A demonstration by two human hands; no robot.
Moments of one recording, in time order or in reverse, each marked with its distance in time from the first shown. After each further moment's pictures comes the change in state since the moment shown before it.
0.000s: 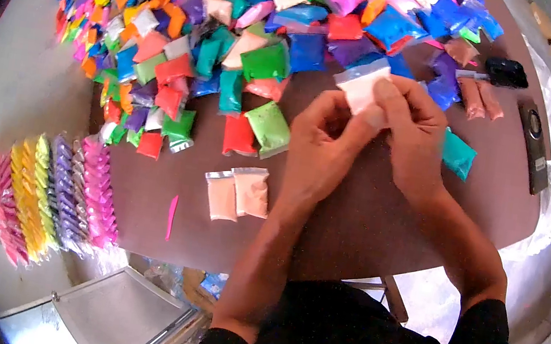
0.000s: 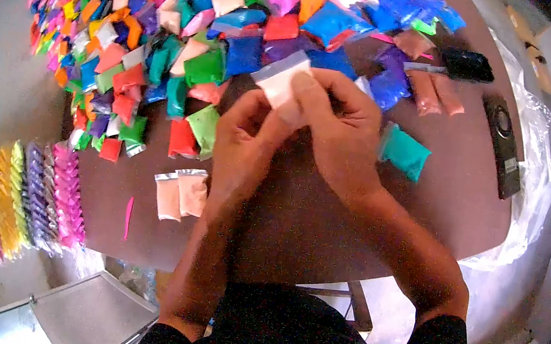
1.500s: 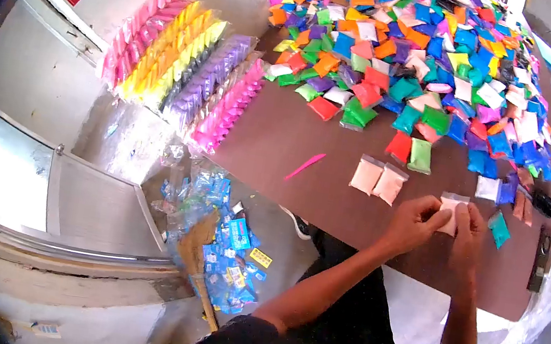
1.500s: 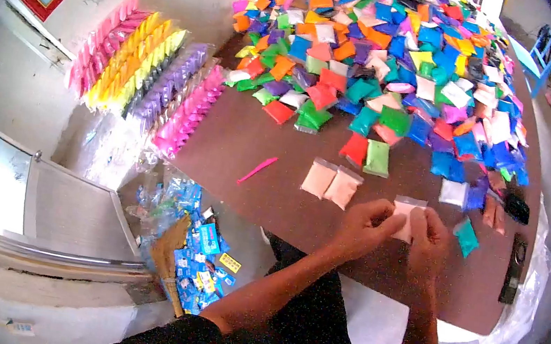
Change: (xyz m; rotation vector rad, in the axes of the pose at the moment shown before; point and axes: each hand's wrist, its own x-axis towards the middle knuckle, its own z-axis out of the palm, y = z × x) left_hand -0.117 -0.013 -0.029 0.092 0.142 0.101; right_hand -0.087 -0.018 -0.005 -0.312 -0.261 0.138
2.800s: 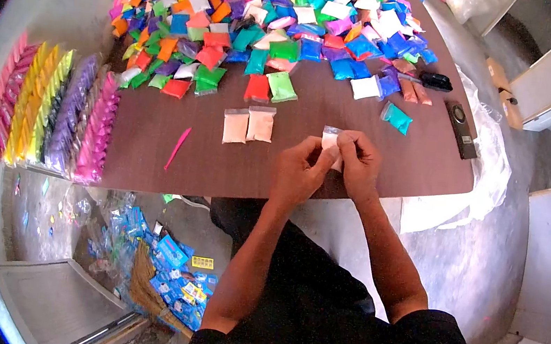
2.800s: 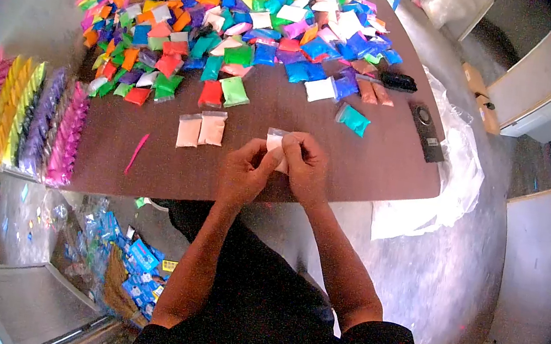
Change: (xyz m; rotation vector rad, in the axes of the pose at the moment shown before) left_hand -0.039 -0.002 -0.004 0.090 -0.097 0.038; right_hand -0.053 0.038 0.025 0.003 0.262 -0.286
